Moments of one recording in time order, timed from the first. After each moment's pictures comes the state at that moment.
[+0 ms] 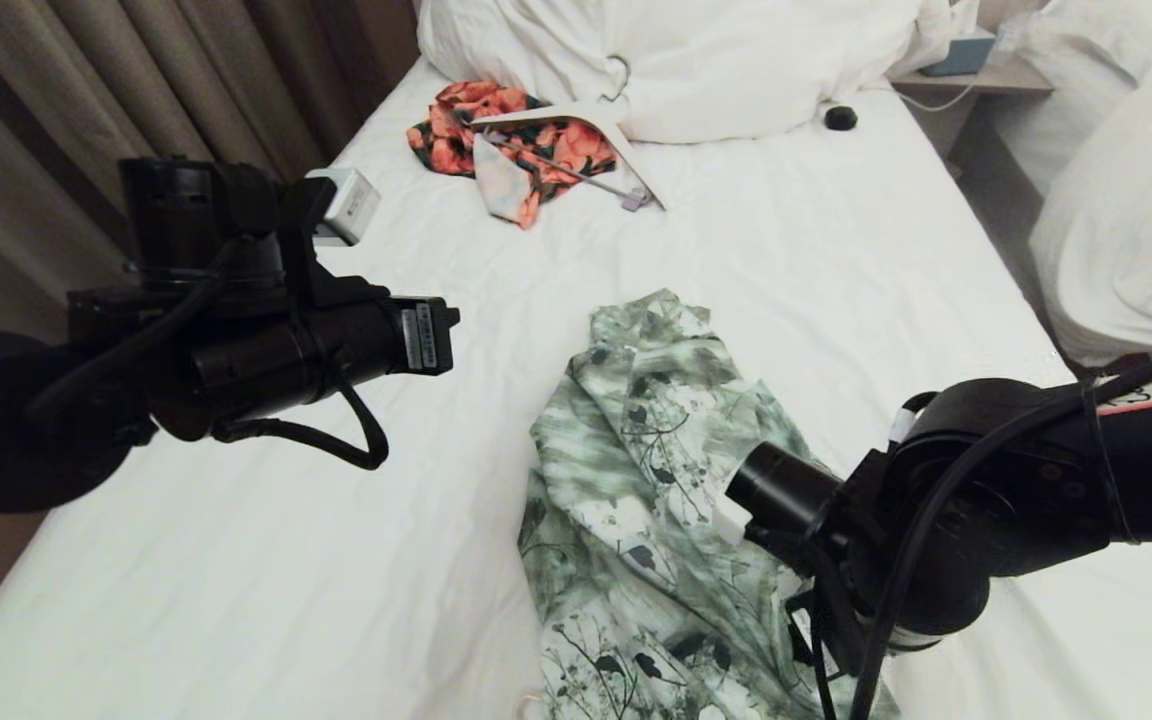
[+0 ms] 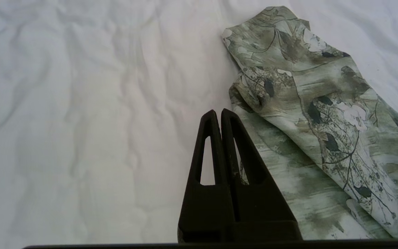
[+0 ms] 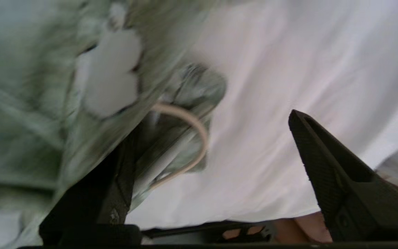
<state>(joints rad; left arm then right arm) -0.45 1.59 -1.05 -0.32 0.09 -0.05 0.79 1.92 -1.34 0.83 -0.50 0.50</state>
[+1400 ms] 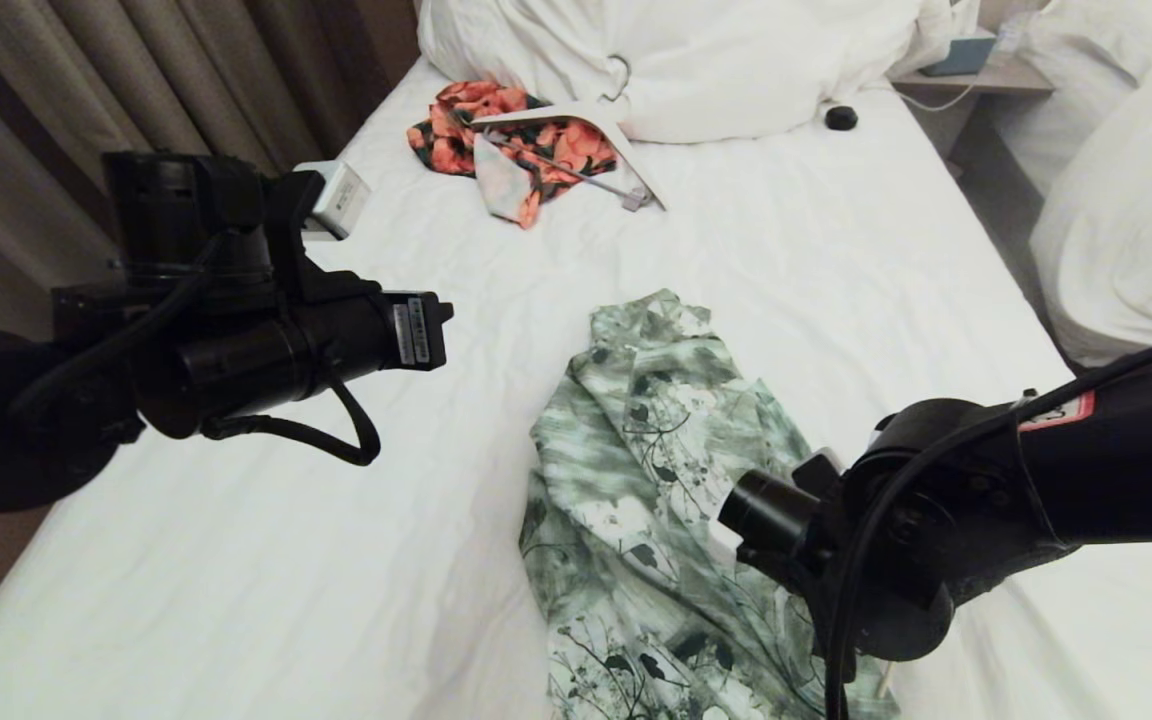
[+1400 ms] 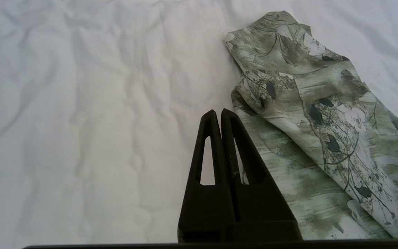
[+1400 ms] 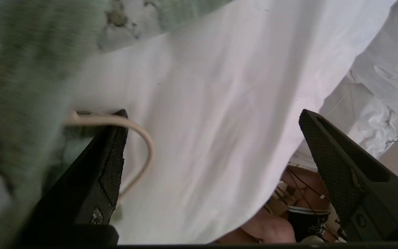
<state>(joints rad) -0.44 1.57 -1.05 -0.32 0.09 -0.05 0.78 1.98 -1.33 0.88 -0.85 0.51</state>
